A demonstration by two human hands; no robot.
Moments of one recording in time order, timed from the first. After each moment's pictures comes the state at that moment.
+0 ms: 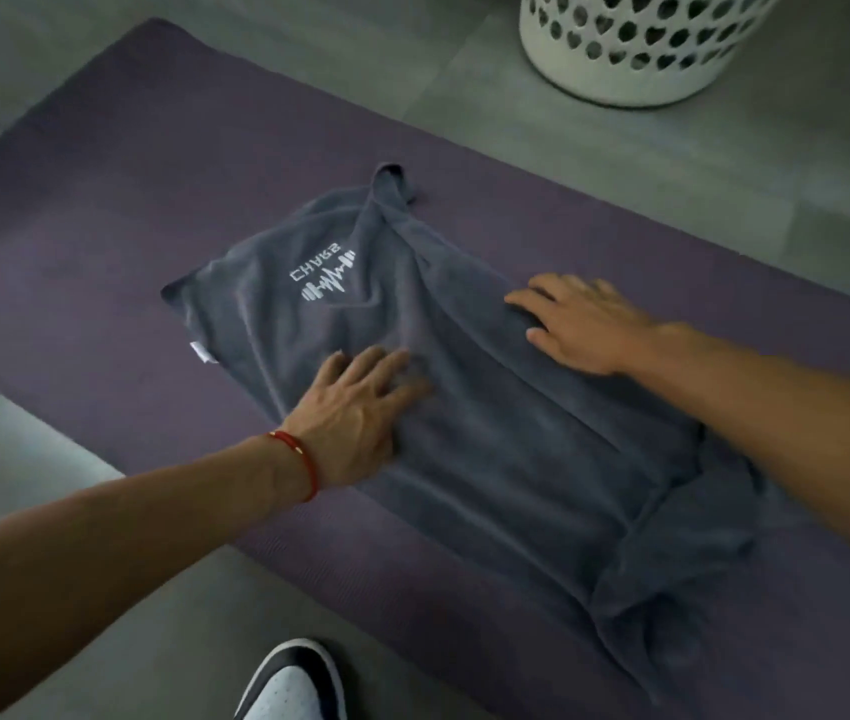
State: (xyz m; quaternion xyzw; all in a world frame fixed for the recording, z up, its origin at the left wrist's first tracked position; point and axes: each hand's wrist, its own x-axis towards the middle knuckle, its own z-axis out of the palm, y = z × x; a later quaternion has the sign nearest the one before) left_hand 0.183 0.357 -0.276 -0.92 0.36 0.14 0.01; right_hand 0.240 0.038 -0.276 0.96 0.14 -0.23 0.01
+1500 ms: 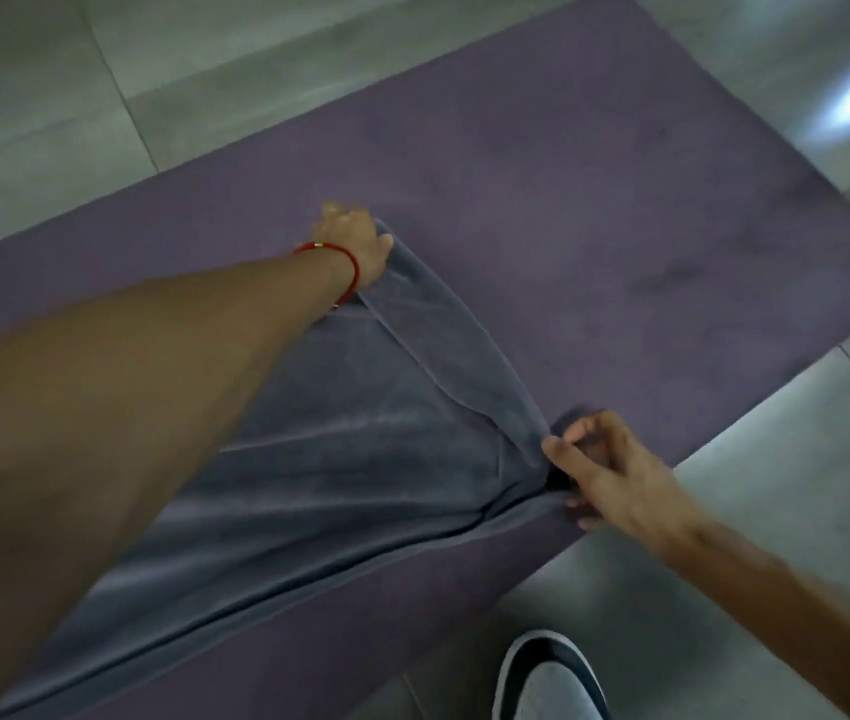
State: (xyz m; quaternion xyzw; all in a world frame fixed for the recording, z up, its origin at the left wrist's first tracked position) left_hand 0.066 -0.194 -0.307 -0.82 0.52 0.22 0.00; right_hand -0.275 -0.077 -0.276 0.56 -0.65 0.02 -0.52
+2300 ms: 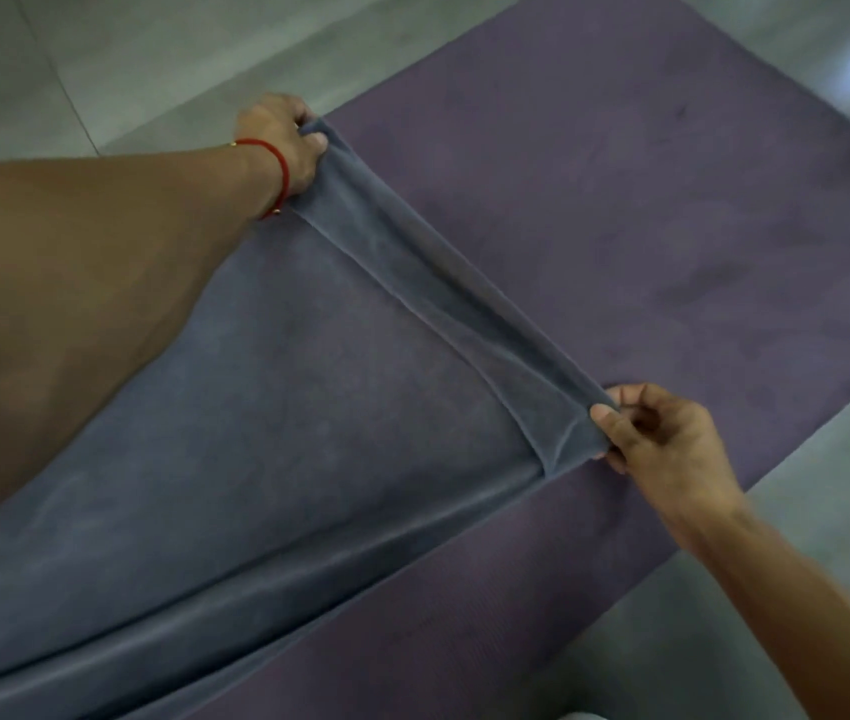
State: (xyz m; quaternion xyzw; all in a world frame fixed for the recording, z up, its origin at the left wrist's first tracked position) left_hand 0.141 -0.291 -0.270 -0.85 0.48 0.14 -0.15; right_hand -0.268 -0.138 -0.318 0.48 -0.64 0.25 -0.54
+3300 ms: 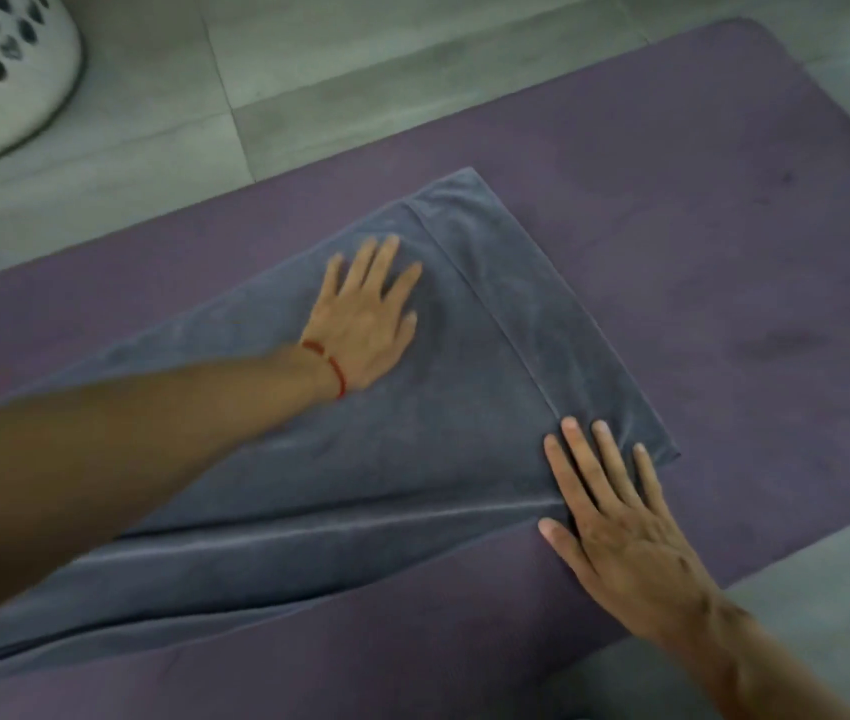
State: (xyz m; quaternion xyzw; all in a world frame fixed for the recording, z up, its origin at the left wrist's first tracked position) left_hand 0.111 -0.099 -0.330 -0.76 0.65 0.03 0.05; right_hand -0.246 -0.080 -0.325 0.92 -0.35 -0.14 -0.11
